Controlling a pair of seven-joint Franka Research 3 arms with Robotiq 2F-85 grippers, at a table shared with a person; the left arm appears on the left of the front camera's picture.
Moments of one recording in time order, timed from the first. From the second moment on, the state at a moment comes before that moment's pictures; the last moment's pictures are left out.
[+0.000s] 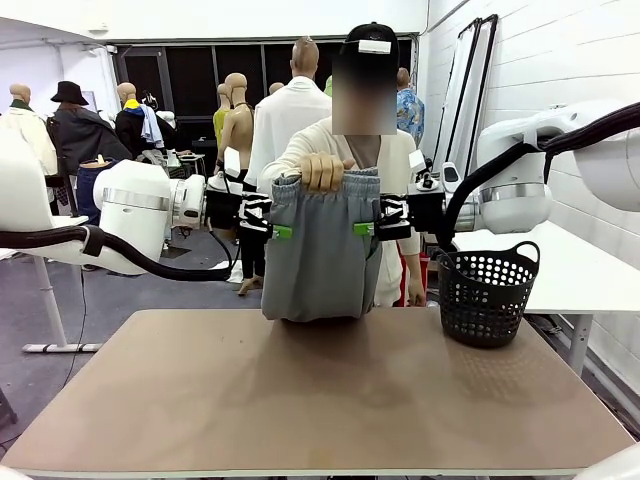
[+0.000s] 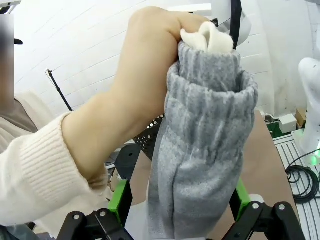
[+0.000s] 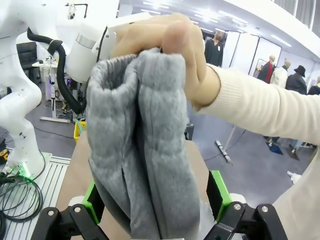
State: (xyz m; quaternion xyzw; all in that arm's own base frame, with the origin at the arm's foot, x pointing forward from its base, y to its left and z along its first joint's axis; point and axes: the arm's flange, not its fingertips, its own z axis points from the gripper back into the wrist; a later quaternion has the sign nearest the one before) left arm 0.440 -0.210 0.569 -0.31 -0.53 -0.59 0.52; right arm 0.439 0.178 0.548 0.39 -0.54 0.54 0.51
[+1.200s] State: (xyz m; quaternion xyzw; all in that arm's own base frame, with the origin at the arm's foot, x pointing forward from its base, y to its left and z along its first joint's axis) left arm 0.432 -0.234 0.565 -0.36 -0.53 -0.57 0.51; right arm 0.445 0.188 0.554 0.42 -0.53 0.55 0.49
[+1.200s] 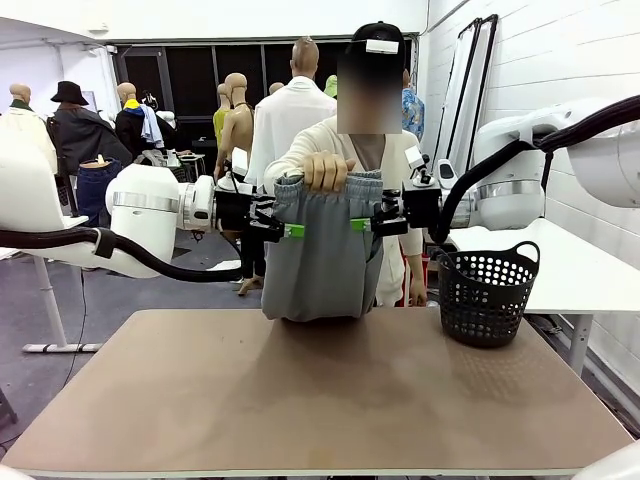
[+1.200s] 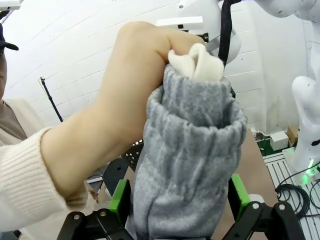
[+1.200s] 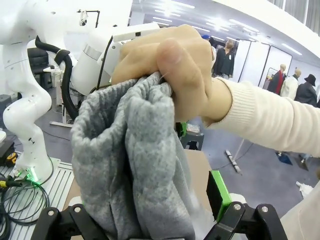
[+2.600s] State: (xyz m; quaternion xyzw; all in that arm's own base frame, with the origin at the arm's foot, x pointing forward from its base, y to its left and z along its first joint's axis) left arm 0.451 -0.231 0.556 -0.38 -0.54 -0.52 0.54; right arm 0.450 0.194 0.550 0.44 -0.51 0.52 0.52
